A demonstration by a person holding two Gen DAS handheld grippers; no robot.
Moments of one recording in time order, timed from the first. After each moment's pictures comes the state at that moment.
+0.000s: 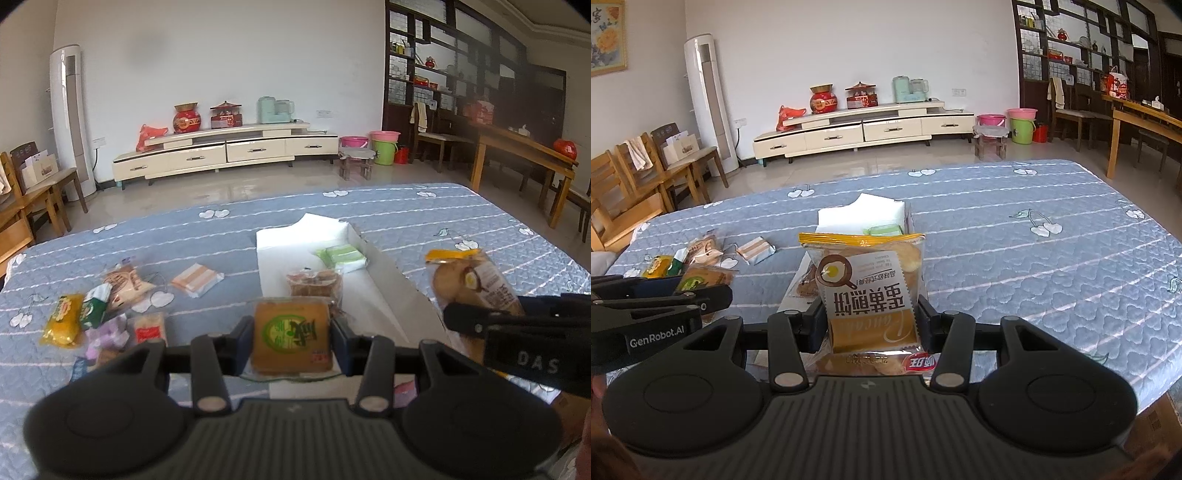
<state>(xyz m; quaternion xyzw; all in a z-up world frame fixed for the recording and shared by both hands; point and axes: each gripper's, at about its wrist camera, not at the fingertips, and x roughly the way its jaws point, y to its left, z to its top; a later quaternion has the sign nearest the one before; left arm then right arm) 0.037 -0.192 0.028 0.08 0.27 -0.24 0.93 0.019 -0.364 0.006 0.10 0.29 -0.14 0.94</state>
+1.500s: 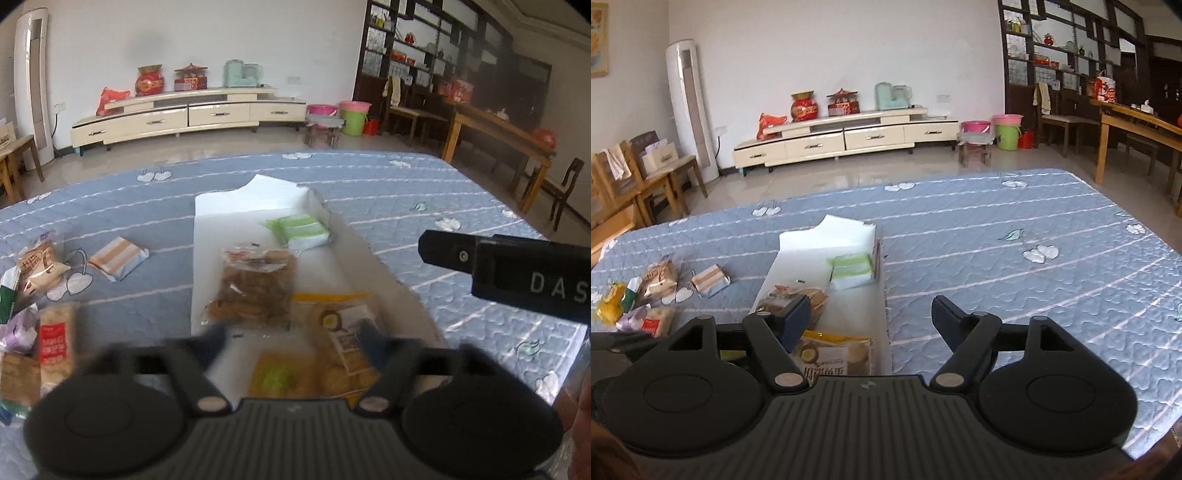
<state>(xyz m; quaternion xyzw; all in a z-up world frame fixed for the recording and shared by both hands) 0.084 -0.242 -0.011 0.06 0.33 -0.30 0.89 0.003 -0.399 0.028 0.10 0.27 -0.18 0.94</state>
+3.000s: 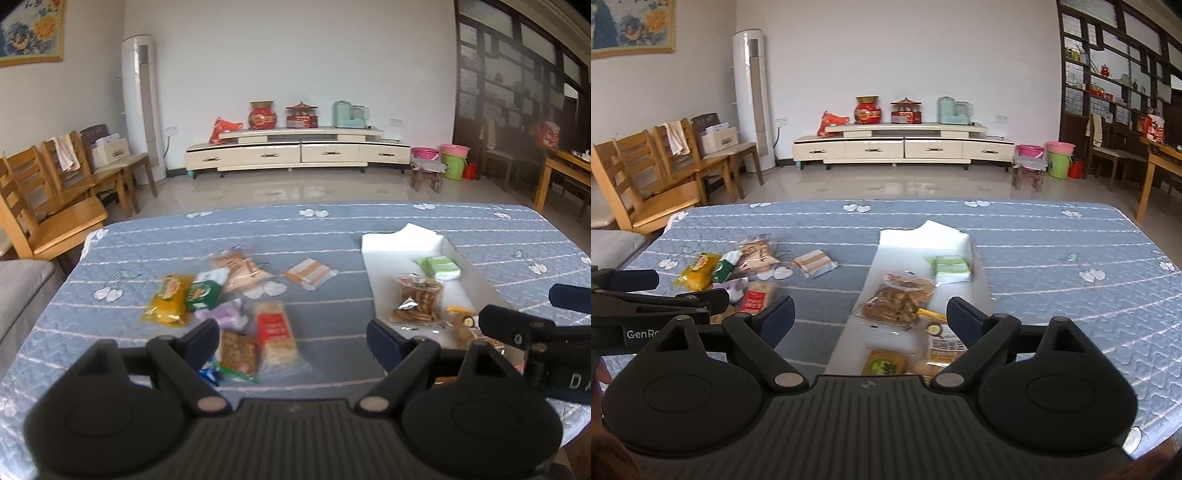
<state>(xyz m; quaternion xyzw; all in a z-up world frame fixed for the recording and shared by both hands) 0.045 -0.098 0.041 0.05 0.28 -0.13 0.95 0.005 -0.289 0.041 0.04 0.27 -0.08 0.96</state>
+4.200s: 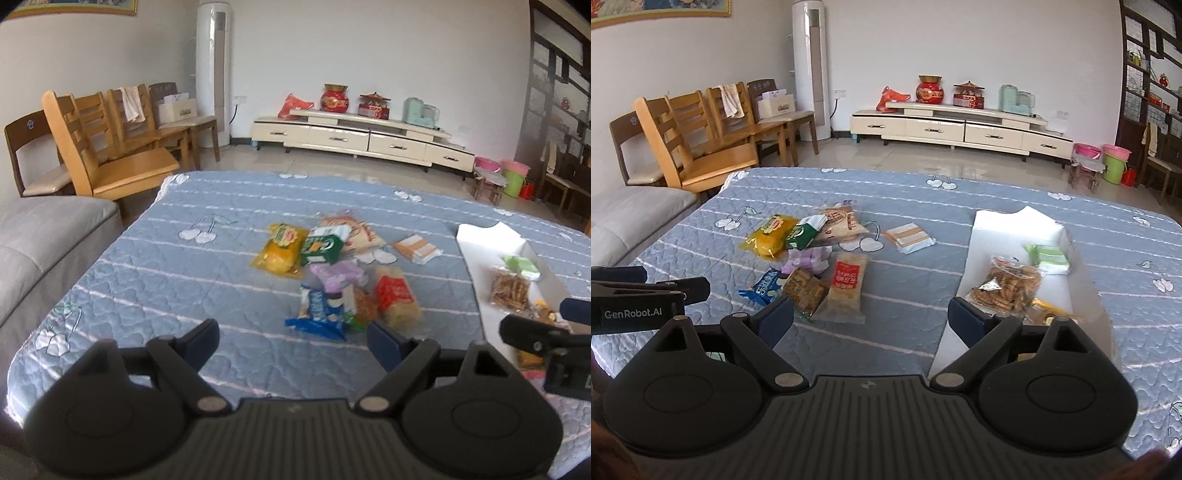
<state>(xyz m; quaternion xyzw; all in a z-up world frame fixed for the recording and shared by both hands) 0.056 0.008 0.004 -0.01 0.31 -0.04 0.95 0.049 -0.222 0.007 0.02 0.31 0.01 0.95</state>
